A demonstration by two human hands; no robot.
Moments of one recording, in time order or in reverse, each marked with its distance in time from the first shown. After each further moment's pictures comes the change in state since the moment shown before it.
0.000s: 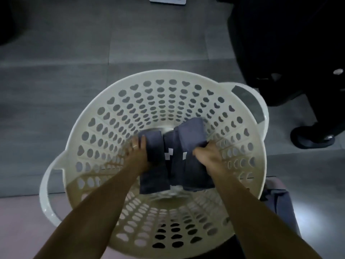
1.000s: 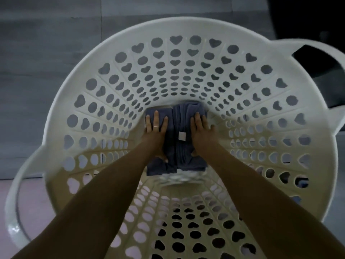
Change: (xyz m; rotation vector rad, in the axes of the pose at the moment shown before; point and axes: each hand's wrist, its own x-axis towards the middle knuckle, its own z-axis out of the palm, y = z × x) left_hand 0.061 -0.004 0.044 0.300 -0.138 0.320; right_hand 0.072 0.018 0.091 -1.276 -0.114 -0.506
